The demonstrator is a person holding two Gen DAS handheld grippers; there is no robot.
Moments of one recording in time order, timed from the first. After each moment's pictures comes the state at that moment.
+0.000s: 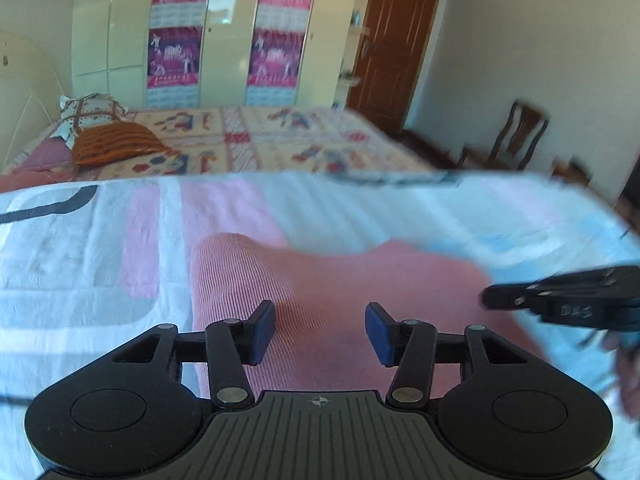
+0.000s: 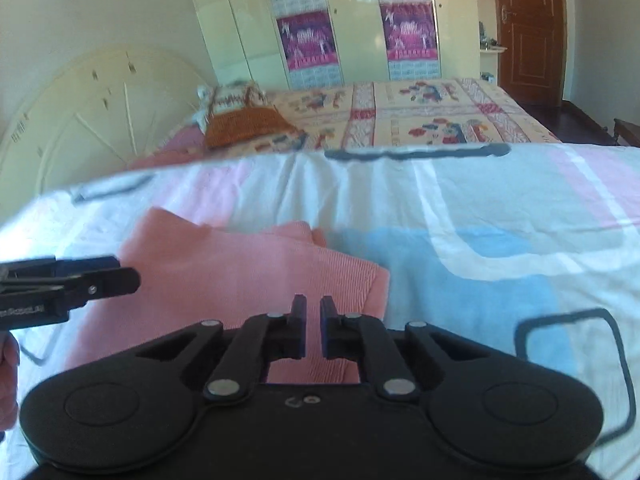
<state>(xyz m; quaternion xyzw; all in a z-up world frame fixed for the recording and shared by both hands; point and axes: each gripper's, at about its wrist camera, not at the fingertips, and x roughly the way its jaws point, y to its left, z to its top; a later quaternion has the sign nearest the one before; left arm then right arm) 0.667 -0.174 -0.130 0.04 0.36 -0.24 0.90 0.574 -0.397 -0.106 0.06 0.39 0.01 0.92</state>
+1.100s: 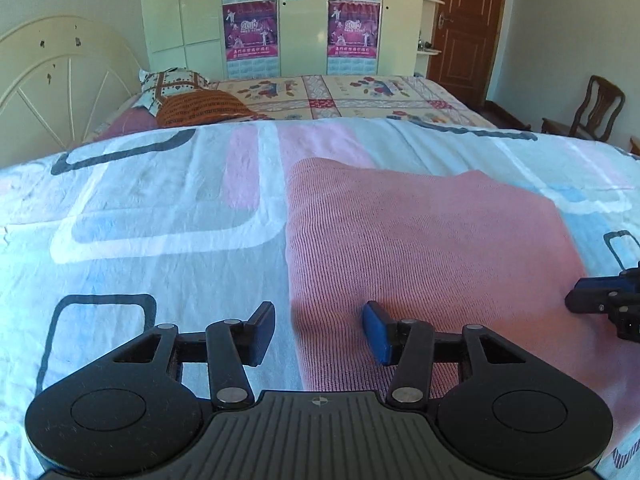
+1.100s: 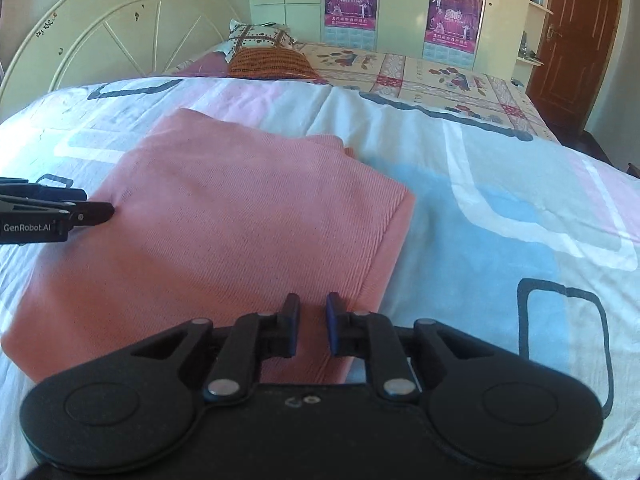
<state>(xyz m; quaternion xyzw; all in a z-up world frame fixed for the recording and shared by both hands) 0.614 -0.150 -0.127 0.06 0.39 -0.12 0.91 0.536 -0.363 -0.118 -0.04 0.44 0.05 0.90</state>
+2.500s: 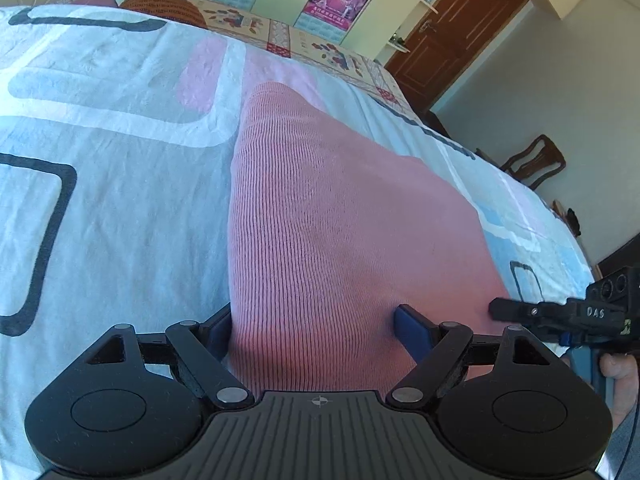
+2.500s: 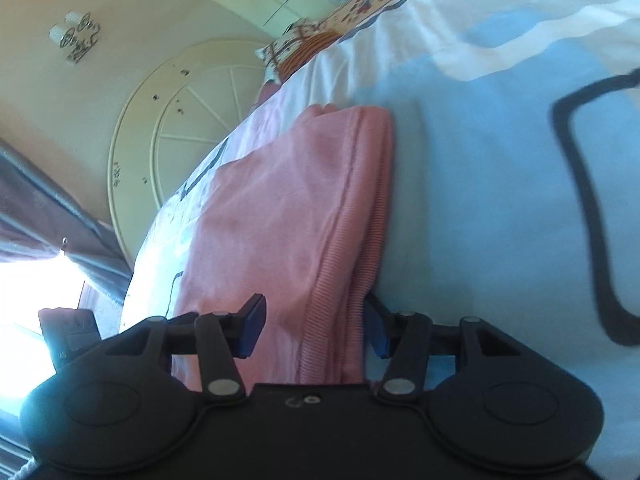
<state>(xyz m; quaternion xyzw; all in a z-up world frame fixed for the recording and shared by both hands) 0.617 -0.130 -0.167 -0.15 0.47 -0.22 0.84 0.548 -0.473 -0.166 0.34 0.46 0.20 0.80</state>
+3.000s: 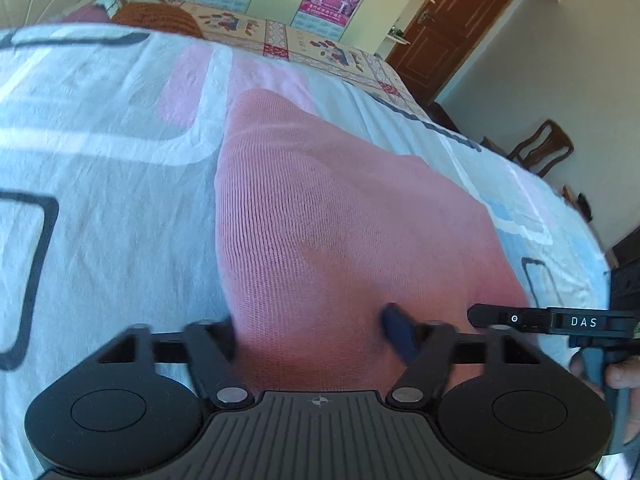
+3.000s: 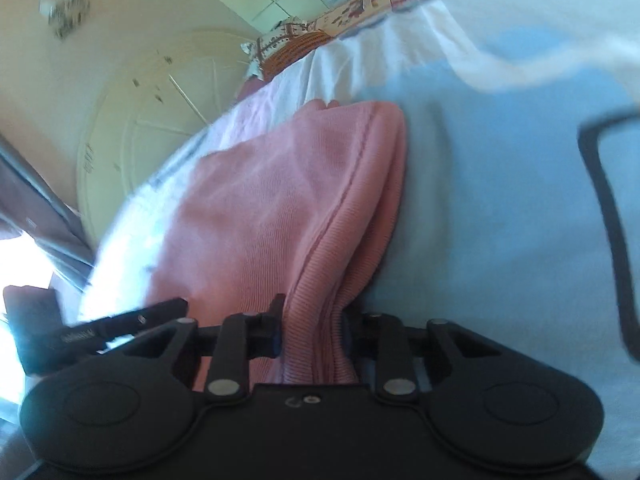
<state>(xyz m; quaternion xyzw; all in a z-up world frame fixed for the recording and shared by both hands) 0.627 -0.147 -0.158 -0.11 0.47 -0.23 0.85 0.552 -0.442 -0.150 0.25 0.46 0.15 0.84</state>
